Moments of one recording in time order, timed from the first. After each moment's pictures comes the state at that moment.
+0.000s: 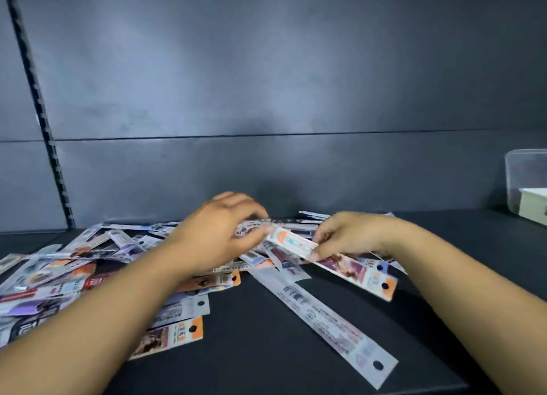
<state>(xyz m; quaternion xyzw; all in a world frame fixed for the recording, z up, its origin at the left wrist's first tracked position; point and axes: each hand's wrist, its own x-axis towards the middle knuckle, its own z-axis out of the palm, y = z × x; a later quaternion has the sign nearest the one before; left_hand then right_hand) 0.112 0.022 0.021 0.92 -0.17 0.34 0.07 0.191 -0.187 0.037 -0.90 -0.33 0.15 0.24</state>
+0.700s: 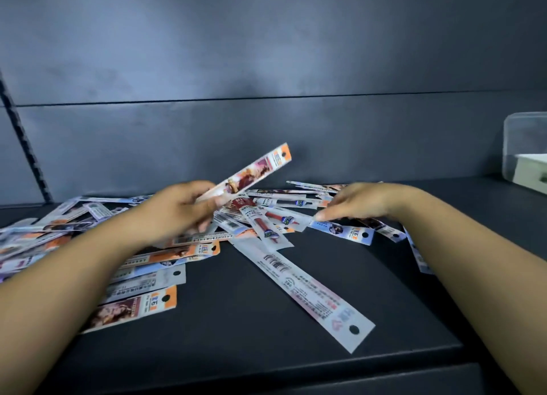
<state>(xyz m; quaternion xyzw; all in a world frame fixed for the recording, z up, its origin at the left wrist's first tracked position) 0.101 0.027 0.016 0.93 -0.03 0.13 0.35 0.223 -0.220 0.023 -0.94 -0.24 0.14 0.21</state>
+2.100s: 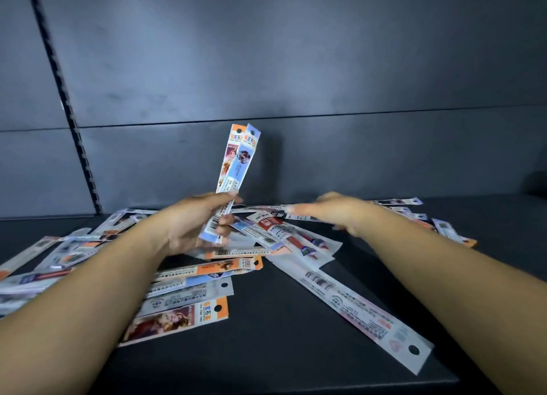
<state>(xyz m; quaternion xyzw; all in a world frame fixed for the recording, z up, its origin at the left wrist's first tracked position) 0.102 0.060 0.024 0.71 0.11 0.01 0.70 0.208 -0.130 0.019 -0.90 -0.19 0.14 0.37</state>
